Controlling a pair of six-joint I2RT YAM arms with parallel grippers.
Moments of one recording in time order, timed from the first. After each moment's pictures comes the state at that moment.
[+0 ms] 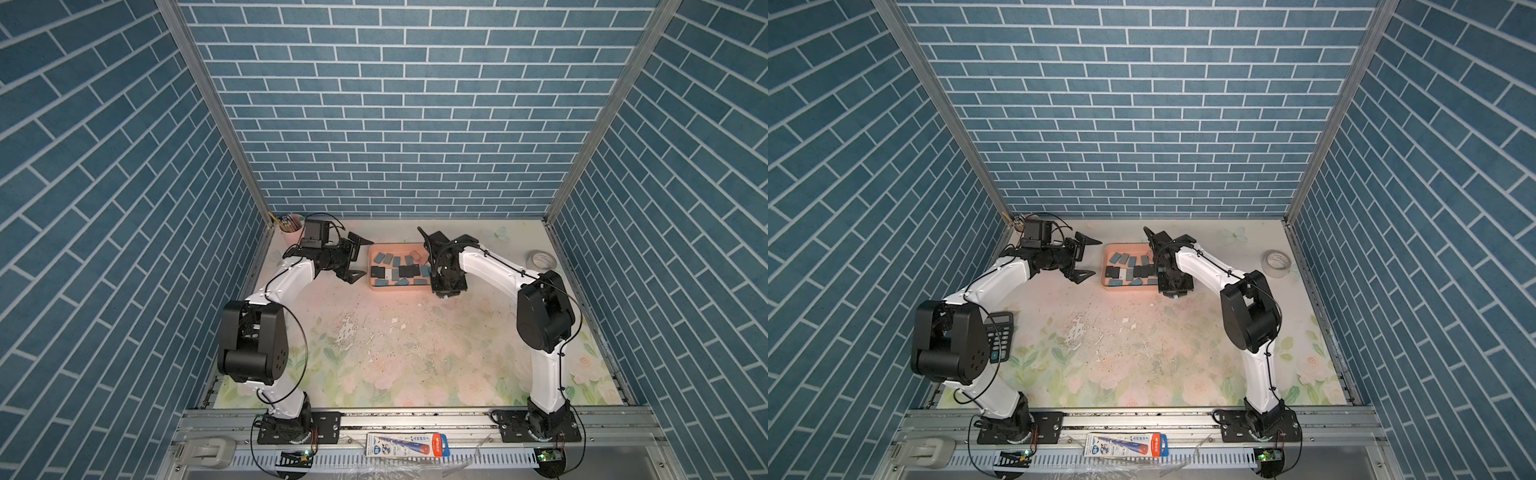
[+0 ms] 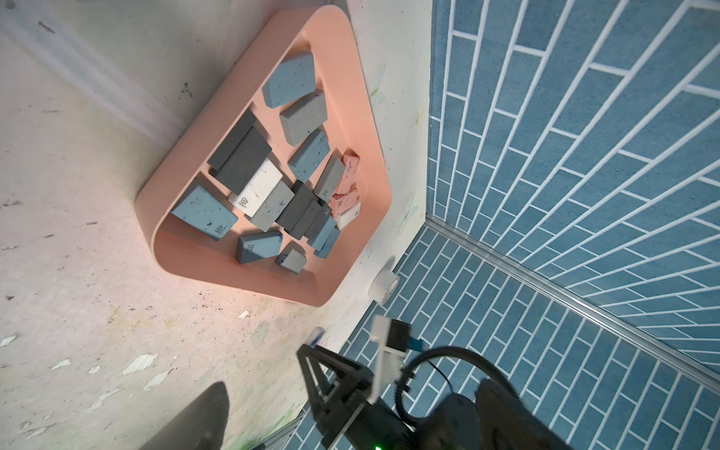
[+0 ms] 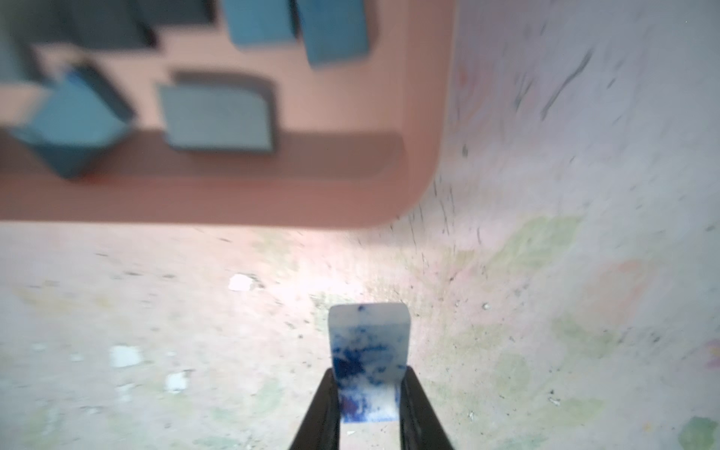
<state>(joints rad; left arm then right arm) -0.12 1.69 1.26 -0.36 0.71 -1.33 0.63 2.04 1.82 -1.17 0.04 0.50</state>
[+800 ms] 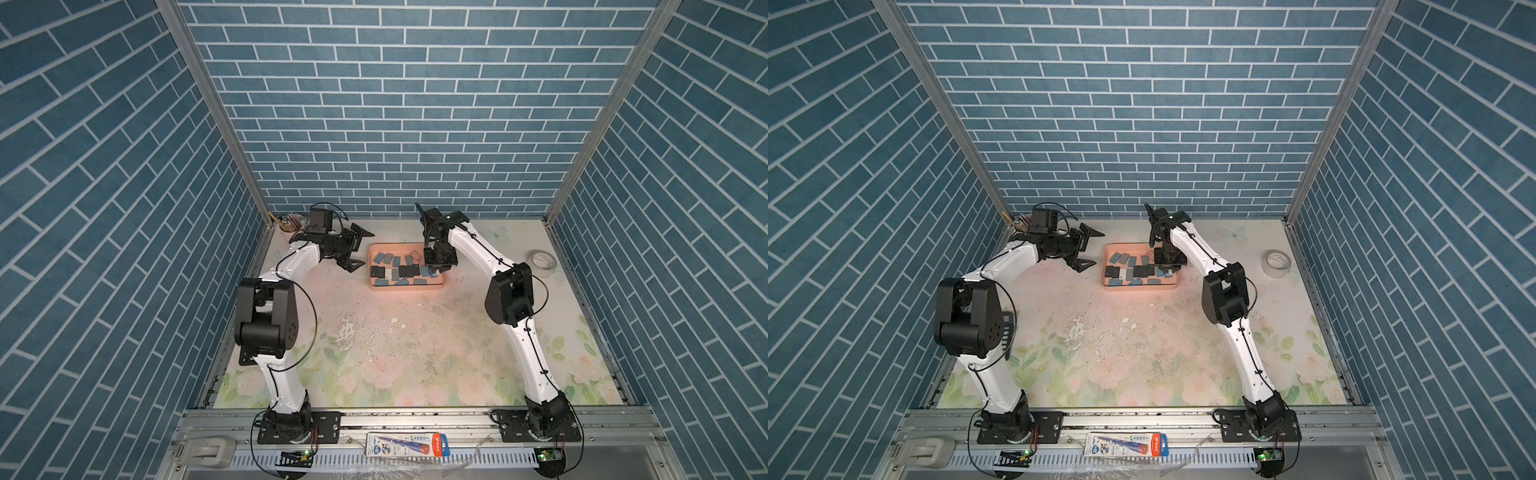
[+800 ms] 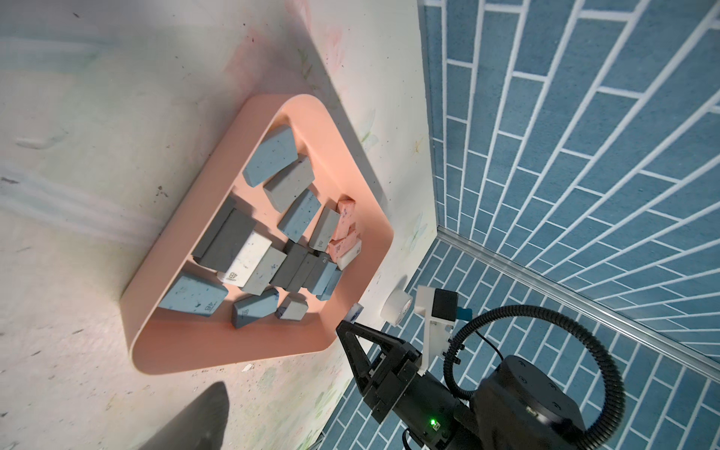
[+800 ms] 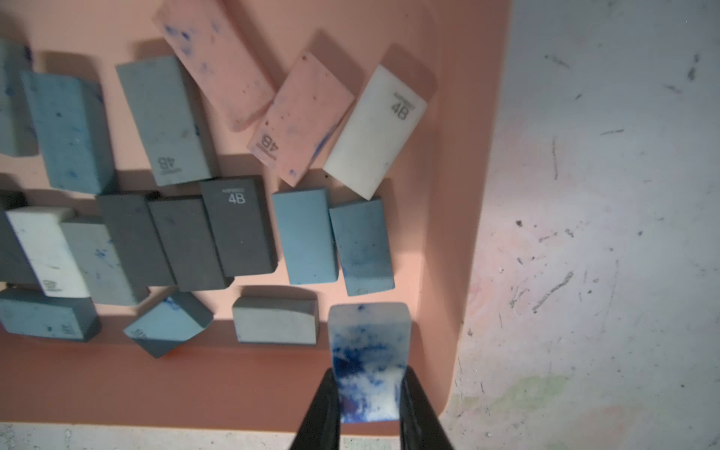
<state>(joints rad) -0.10 1.89 1.45 -0.43 0.69 -1.20 0.56 2.47 2.38 -1.37 0.00 0.44</state>
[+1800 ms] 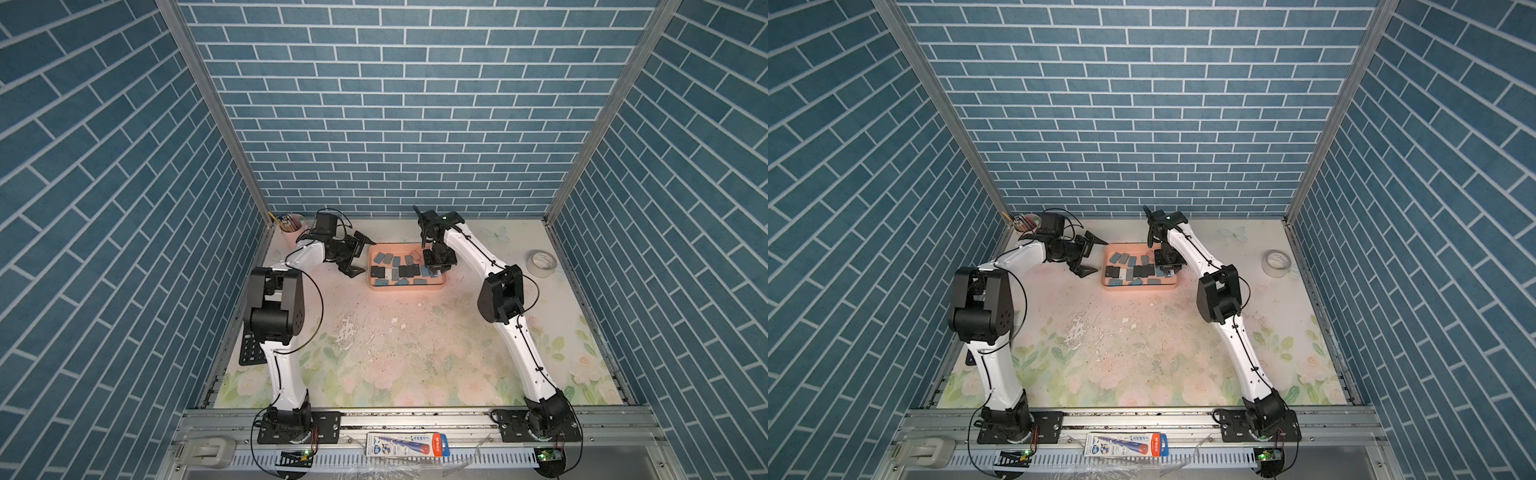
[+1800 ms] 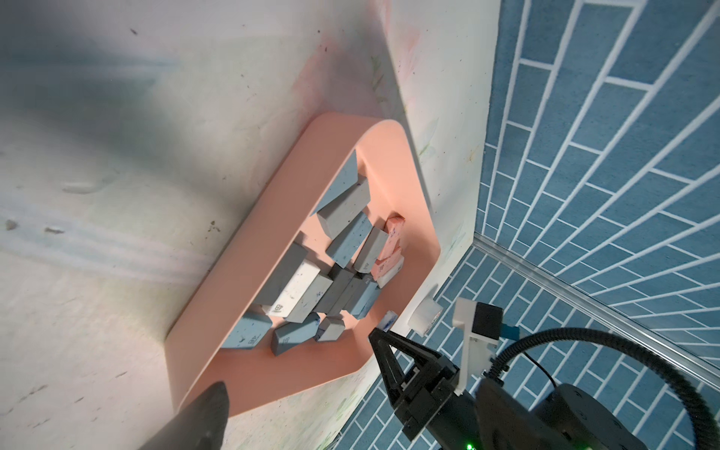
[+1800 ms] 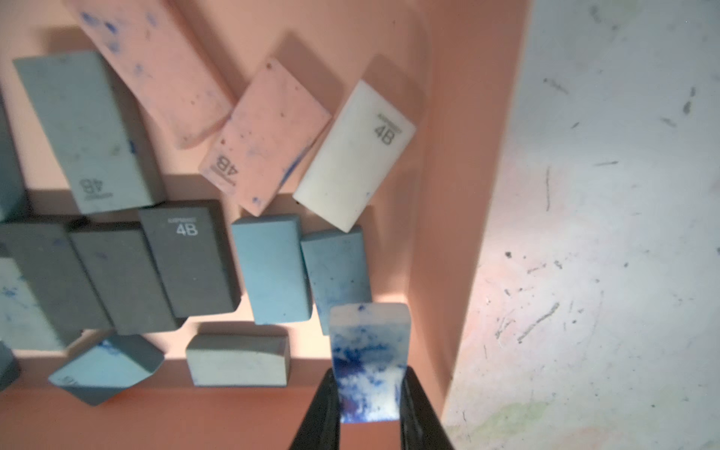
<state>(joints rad) -0.10 2.01 1.51 -0.48 0.69 -1.15 0.57 2.60 2.57 -1.46 0.08 0.39</state>
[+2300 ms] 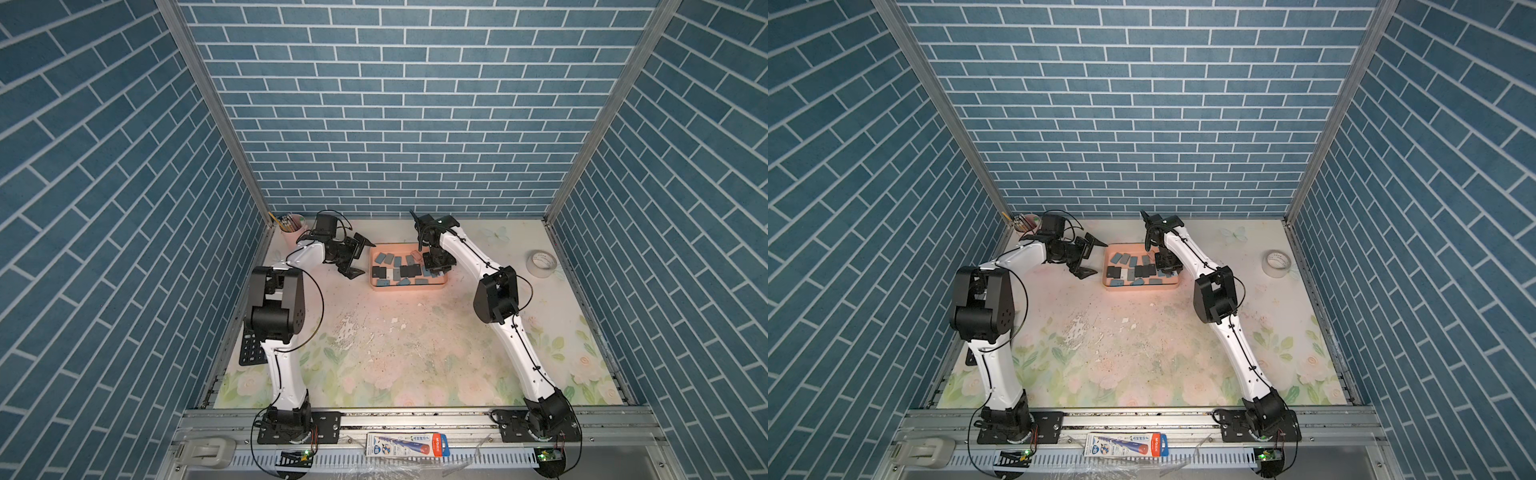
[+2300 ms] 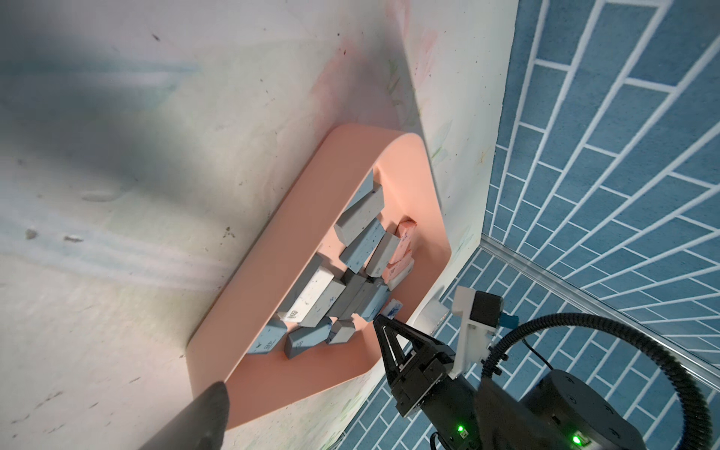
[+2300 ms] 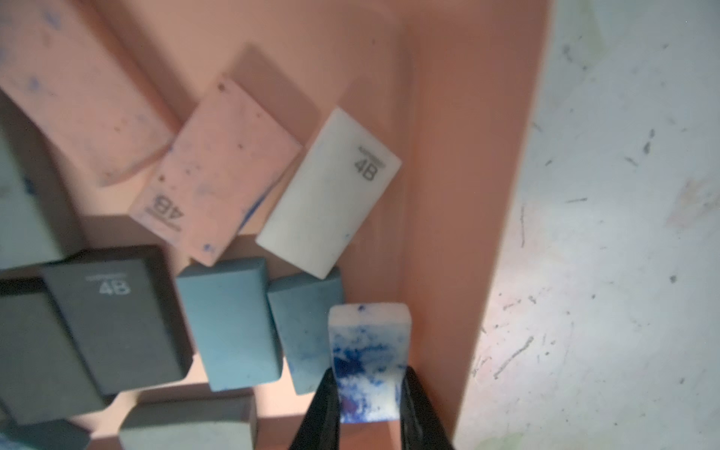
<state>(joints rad) -0.10 2.02 1.51 -0.49 0.69 -1.14 0.57 2.66 2.63 -1.46 0.20 0.36</state>
